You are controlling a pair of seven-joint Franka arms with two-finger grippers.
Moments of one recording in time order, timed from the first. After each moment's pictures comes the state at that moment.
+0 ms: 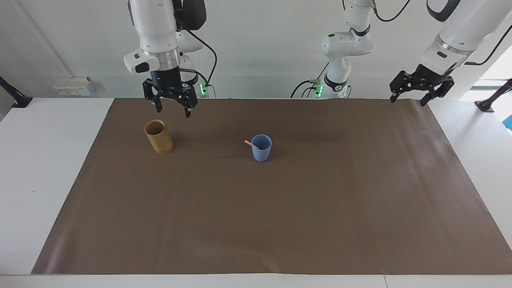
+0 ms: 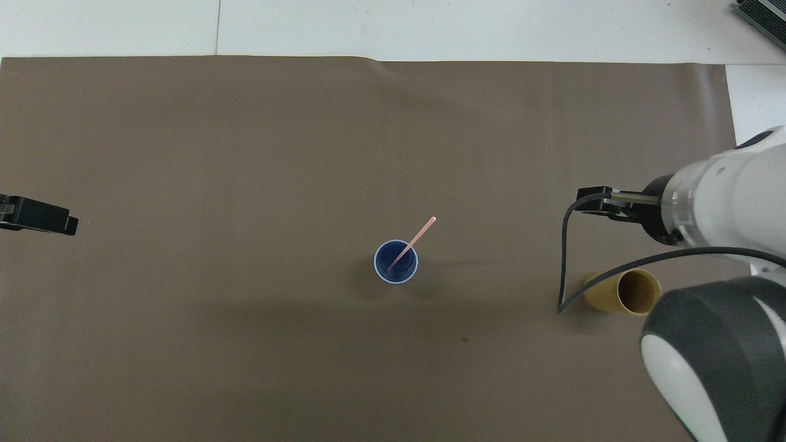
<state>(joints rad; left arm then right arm) 0.02 -0.06 -0.04 -1.59 -0.04 1.50 0.16 0.18 -0.13 0.01 -1.80 -0.10 1.81 0.42</state>
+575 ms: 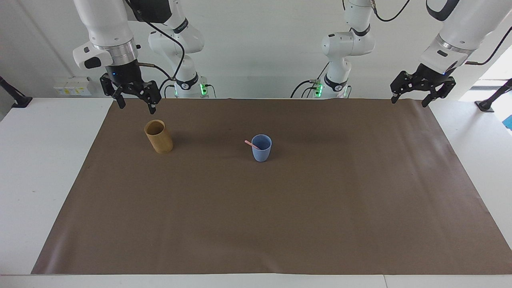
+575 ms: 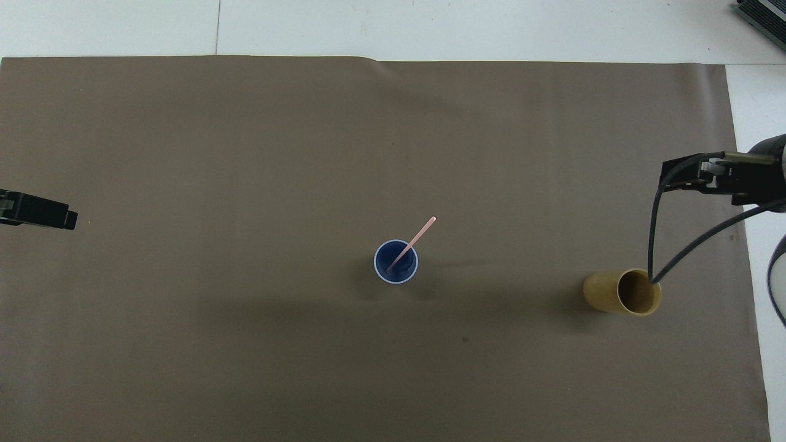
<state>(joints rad) 0.02 -0.06 -0.04 -1.59 -0.04 1.52 0.17 0.02 -0.03 0.01 -1.61 -0.03 1.67 0.23</state>
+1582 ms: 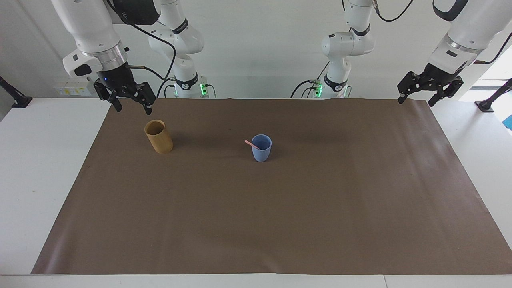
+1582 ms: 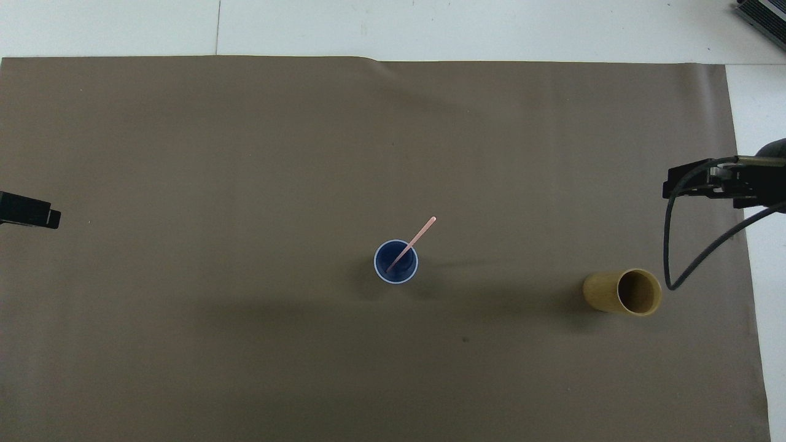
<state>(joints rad) 0.06 -0.06 -0.04 -1.59 -0.03 1.53 0.17 -0.02 -0.02 0.03 -1.60 0.00 1.64 0.16</state>
